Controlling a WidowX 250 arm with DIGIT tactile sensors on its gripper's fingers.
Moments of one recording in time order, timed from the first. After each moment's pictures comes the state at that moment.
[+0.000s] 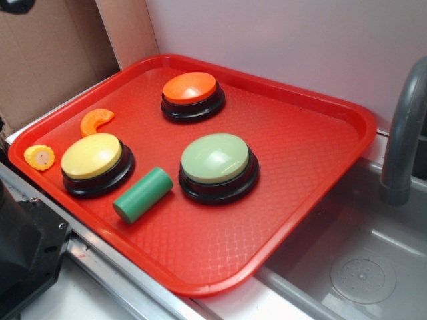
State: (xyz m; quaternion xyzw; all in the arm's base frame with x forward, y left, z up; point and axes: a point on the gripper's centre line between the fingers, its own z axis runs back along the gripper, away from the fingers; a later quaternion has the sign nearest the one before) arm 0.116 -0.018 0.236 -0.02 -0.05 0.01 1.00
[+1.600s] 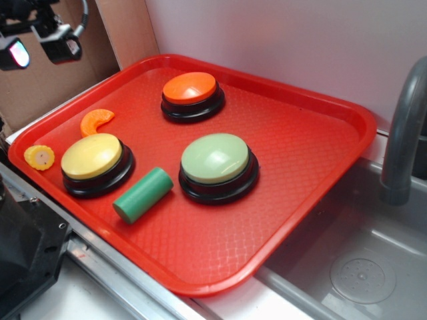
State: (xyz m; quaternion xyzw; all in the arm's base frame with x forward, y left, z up) arm 0.178 0.126 0.114 -0.02 -0.07 0.29 0.95
